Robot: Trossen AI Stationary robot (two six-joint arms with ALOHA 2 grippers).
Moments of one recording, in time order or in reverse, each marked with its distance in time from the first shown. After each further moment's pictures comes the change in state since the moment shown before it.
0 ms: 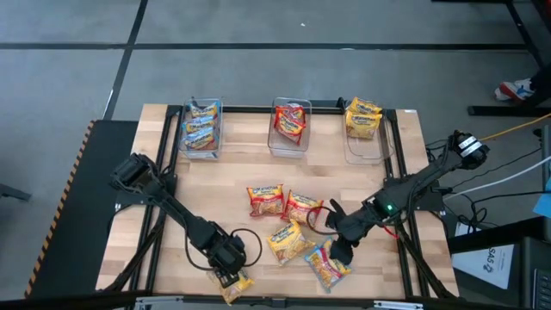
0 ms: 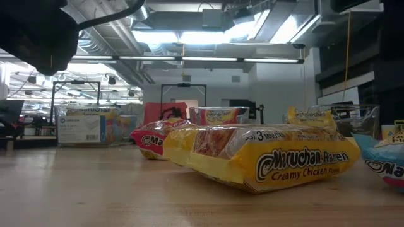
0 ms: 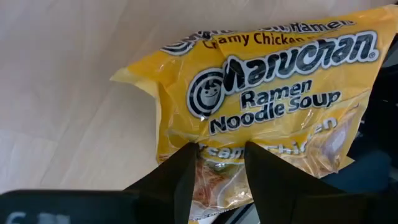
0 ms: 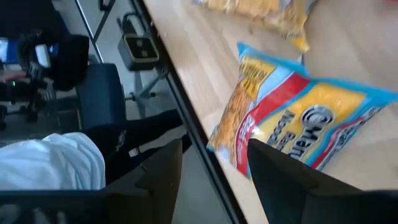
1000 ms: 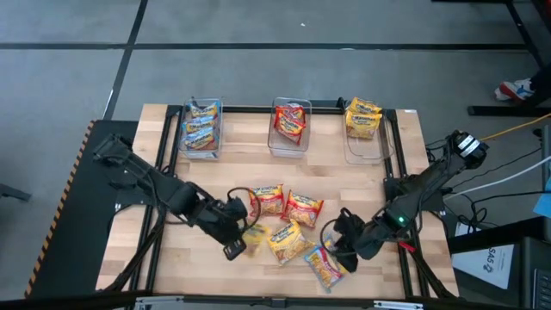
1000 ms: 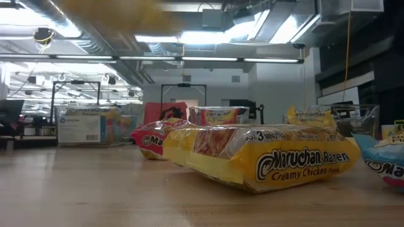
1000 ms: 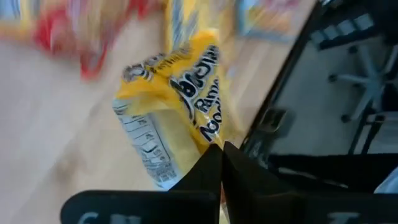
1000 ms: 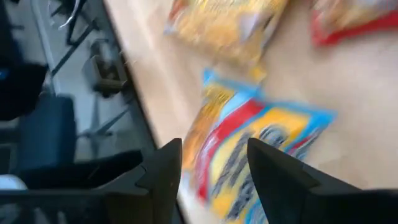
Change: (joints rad) left arm 0.118 -0.311 0.345 -0.345 -0.354 0.136; right arm 0.154 0.004 0.000 -0.075 0.390 -0.007
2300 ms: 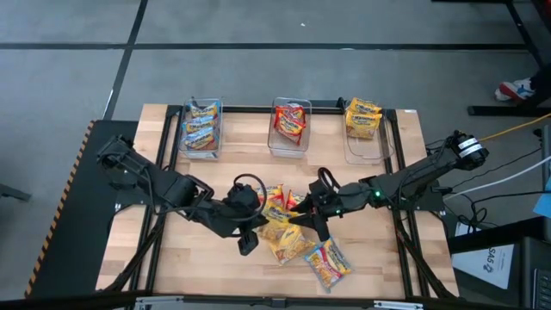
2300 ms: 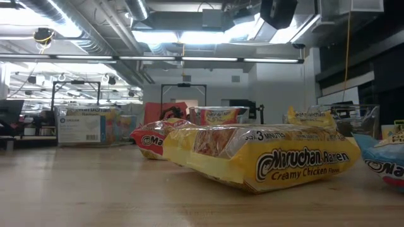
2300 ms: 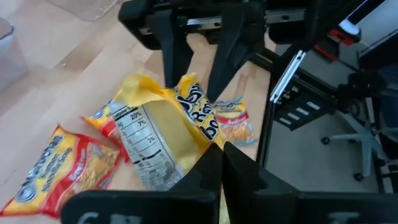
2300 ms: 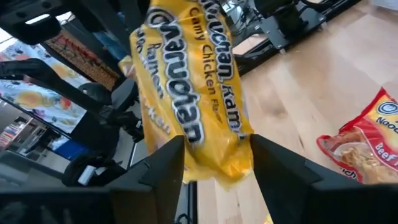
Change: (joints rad) left arm 0.029 0.050 0.175 0.171 -0.309 0.345; right arm -0.339 0.011 0.000 0.695 -0.032 -0.520
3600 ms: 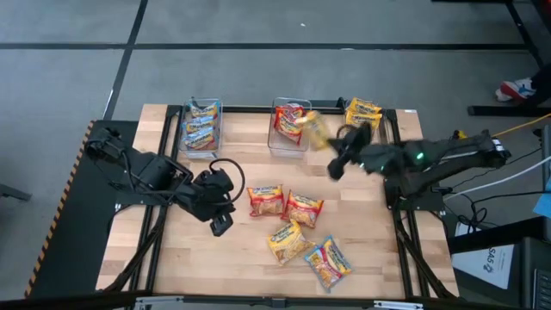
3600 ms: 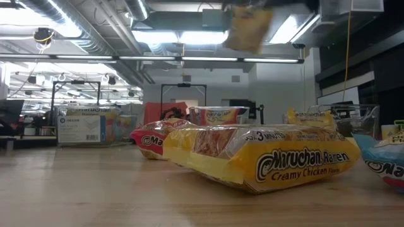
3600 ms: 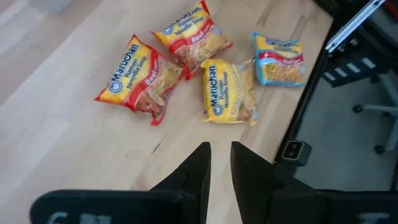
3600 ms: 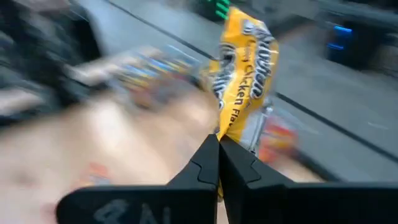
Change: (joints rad) left arm 0.009 -0.154 -0.001 -0.446 0.128 -0.233; right arm -0.207 -0.308 0.226 -0.842 0.628 -0.334
